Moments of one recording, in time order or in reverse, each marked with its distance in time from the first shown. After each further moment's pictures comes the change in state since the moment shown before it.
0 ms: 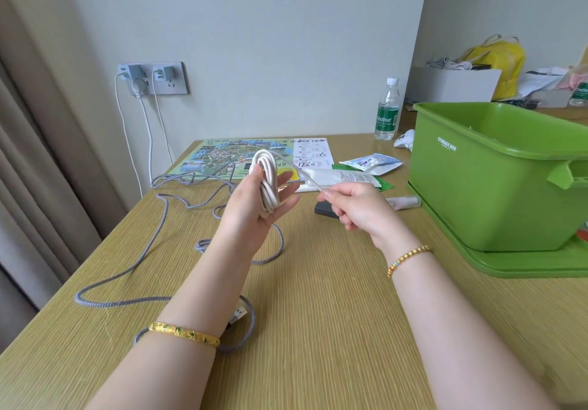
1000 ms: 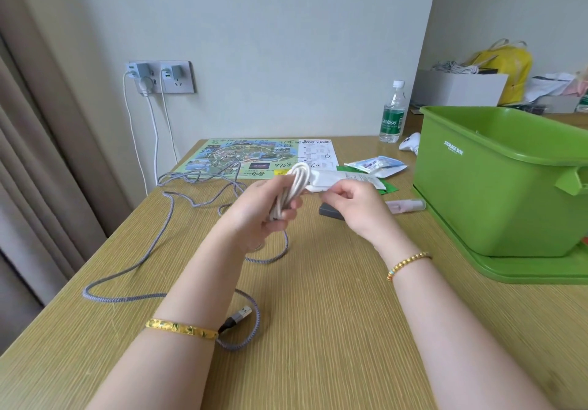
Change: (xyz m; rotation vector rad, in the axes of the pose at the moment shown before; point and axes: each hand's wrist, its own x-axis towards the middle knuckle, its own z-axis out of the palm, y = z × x) left_hand 0.001 0.010 -0.006 0.416 -0.319 -0.111; right_hand 0.003 0.000 0.010 -0.165 0.112 -0.214
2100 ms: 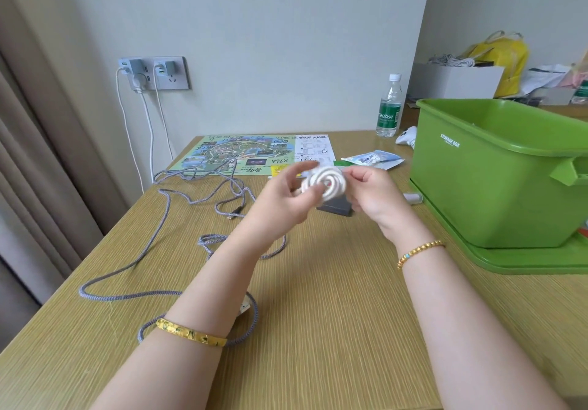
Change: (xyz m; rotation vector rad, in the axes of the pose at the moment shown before) left_hand -0.001 -0.010 0.027 0.421 0.106 0.354; right_hand -0.002 -0.008 -0.021 0.231 -0.041 0.029
